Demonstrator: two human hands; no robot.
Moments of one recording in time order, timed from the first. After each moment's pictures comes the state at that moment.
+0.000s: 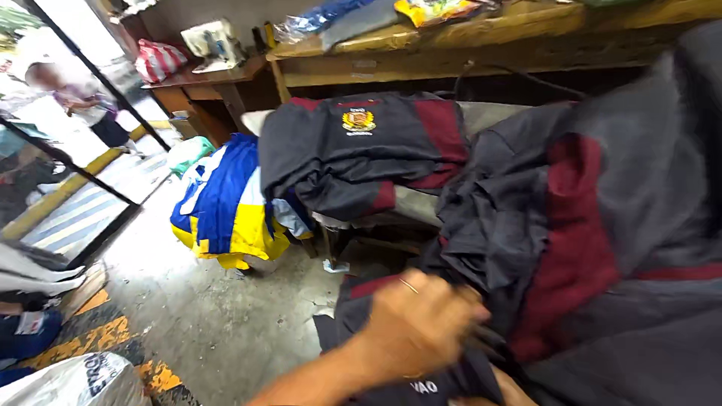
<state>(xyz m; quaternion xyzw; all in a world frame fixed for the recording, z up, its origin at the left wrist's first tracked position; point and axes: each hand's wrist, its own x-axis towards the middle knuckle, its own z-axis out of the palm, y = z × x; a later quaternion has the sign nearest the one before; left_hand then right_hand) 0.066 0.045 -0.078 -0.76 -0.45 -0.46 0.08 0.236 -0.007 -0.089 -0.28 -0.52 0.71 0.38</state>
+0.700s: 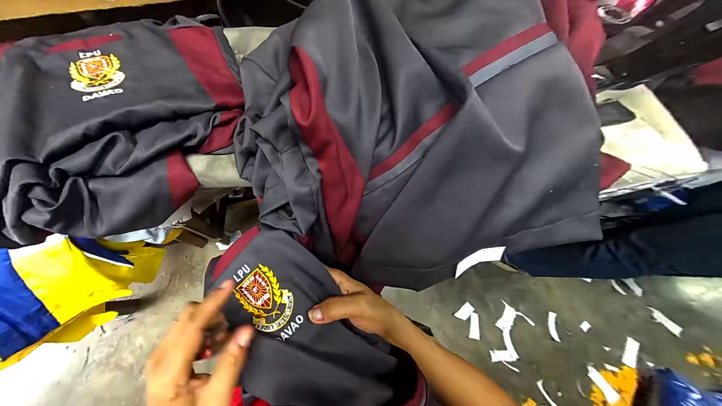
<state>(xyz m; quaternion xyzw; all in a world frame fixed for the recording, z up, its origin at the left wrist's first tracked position) -0.022 0.005 -0.072 -0.72 -0.47 -0.40 -0.31 0.239 0.017 -0.114 -0.23 -0.41 0.77 0.43</state>
